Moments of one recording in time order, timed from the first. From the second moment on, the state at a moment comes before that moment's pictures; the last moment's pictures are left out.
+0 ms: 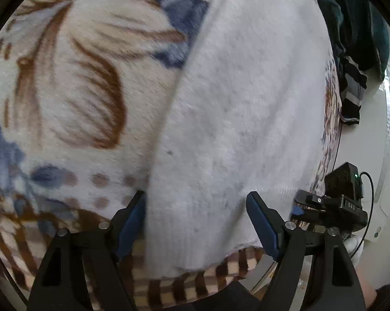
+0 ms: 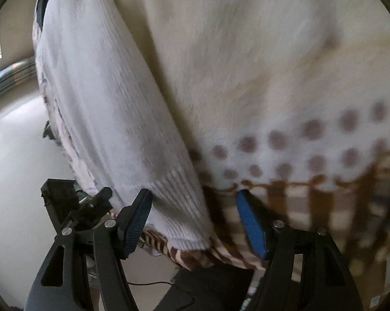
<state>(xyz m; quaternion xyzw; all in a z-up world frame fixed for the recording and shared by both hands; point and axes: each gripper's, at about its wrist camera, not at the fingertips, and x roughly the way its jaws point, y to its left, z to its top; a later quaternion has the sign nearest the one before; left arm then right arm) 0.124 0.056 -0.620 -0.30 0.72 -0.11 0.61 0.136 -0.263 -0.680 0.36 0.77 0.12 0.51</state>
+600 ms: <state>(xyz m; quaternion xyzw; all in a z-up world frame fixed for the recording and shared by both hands) 0.158 0.068 -0.524 -0.44 0.61 -0.18 0.63 0.133 -0.227 -0.619 0.43 0.72 0.17 0.52</state>
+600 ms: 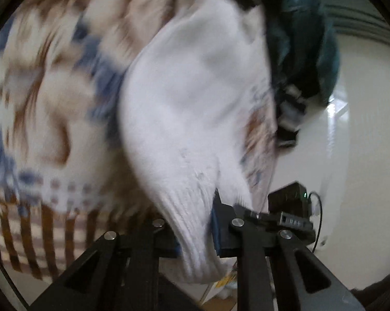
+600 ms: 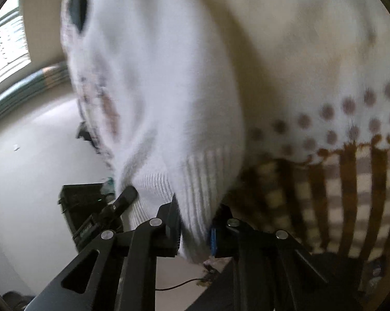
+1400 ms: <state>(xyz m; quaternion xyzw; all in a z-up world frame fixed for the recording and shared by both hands) 0.479 0.130 -0.508 -0.31 0.55 -0.14 0.76 0.518 -0.258 -0.513 0.41 0.56 0.12 0.71</state>
